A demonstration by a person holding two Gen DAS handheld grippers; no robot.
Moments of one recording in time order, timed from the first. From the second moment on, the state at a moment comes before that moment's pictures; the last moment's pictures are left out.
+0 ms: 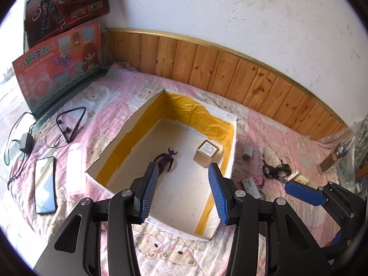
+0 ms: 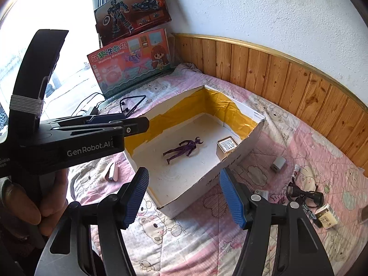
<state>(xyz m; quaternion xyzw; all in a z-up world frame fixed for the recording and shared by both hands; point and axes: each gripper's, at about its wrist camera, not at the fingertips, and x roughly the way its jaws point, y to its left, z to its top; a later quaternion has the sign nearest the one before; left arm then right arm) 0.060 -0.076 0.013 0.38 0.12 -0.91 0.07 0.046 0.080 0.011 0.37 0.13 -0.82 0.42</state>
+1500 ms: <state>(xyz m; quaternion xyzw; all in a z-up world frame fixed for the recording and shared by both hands) -0.080 0.089 -0.160 0.55 0.11 -0.83 -0.08 -0.165 0.354 -0.156 0.52 0.00 -0.85 0.08</state>
